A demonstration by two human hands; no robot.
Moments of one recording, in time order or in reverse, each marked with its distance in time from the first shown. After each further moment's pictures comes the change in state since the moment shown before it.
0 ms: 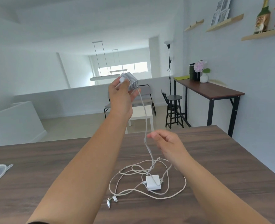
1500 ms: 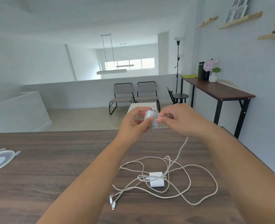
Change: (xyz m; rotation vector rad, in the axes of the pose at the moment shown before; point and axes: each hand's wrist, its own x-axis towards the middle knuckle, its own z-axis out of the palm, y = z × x) left_hand -0.065 -0.036 -0.073 0.650 -0.379 0.066; right_hand 0.037 -0.079 -0.030 -0.832 -0.238 -0.165
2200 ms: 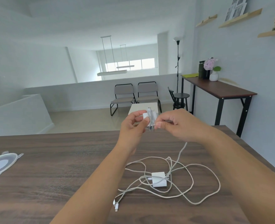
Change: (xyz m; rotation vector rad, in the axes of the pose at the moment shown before) left_hand -0.011 -0.004 0.004 -0.174 0.130 -0.131; right_hand -0.006 0.006 0.014 0.148 -0.029 -0.133
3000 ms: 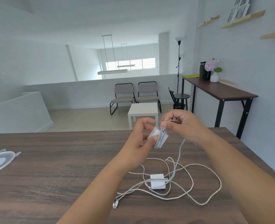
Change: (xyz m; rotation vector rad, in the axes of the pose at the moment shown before) left_hand -0.033 -0.003 -0.008 0.281 -0.383 0.170; right_hand 0.010 0.049 0.014 0.542 0.174 0.010
